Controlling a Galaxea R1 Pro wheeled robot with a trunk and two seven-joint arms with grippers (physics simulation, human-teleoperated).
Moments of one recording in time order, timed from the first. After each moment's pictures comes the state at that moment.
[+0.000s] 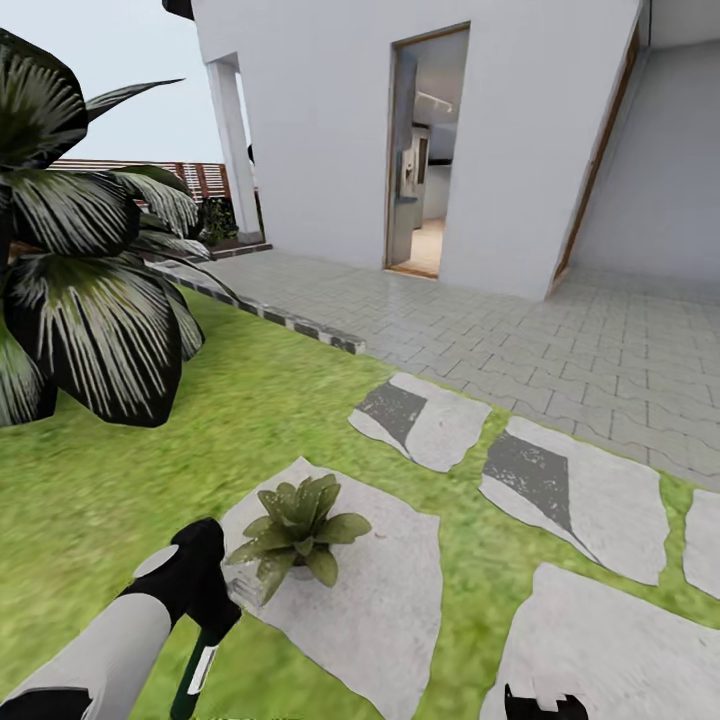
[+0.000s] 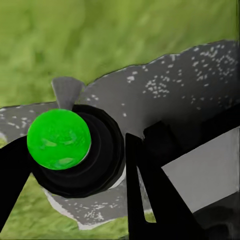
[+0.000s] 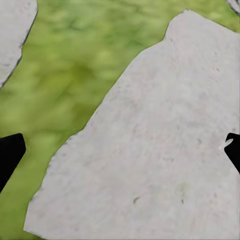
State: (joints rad) left arm -0.73 0.05 -0.01 -0.56 -1.15 0.95 -1.16; right arm -0.44 -0.07 0.37 -0.03 -0.32 -0.41 -0.22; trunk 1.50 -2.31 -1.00
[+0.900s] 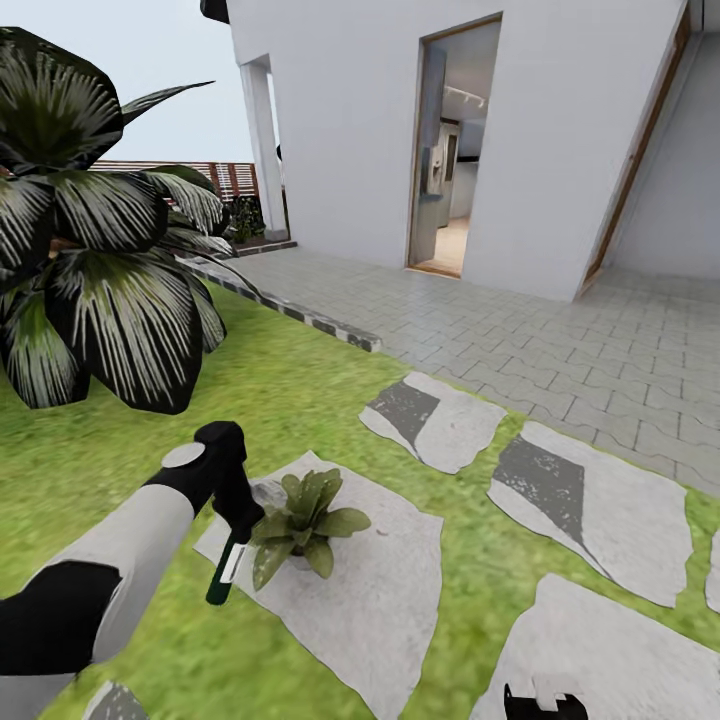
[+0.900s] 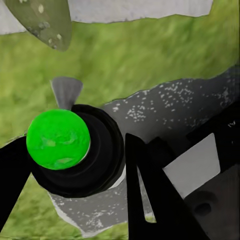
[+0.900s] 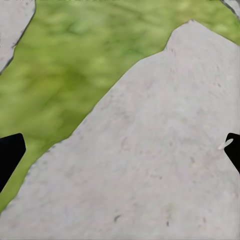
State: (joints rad) left arm -1.06 0.03 -0.16 -0.52 -1.30 0.96 -1.55; right arm -0.44 -0.07 0.37 -0.03 -0.31 -0.41 -0.22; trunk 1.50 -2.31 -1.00
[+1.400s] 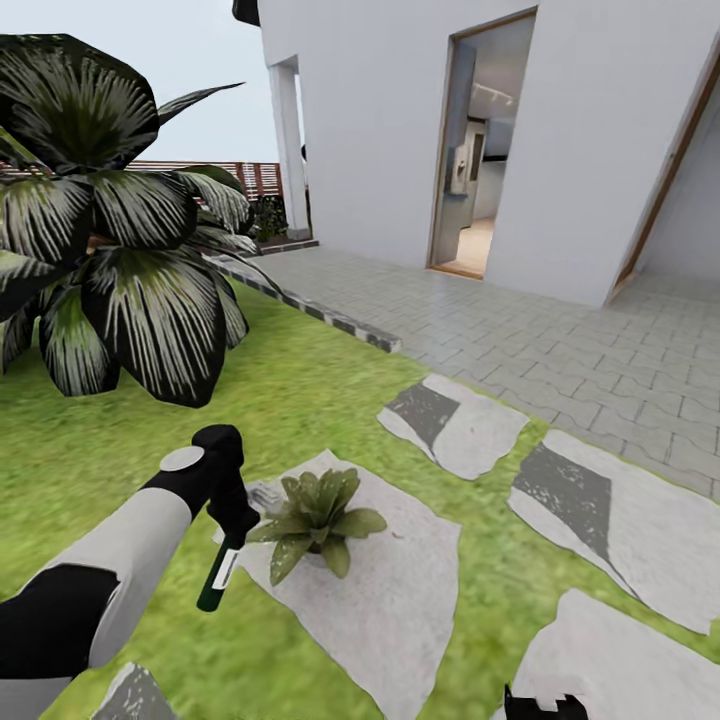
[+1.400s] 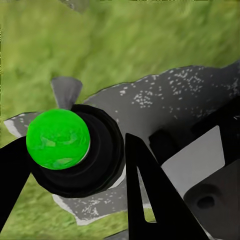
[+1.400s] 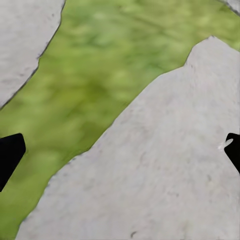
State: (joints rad) left arm -1.05 0.04 -0.17 -0.52 -1.33 0.96 -1.56; right arm -0.44 -0.07 0.37 -0.03 -0.31 -0.41 -0.22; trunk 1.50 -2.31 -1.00
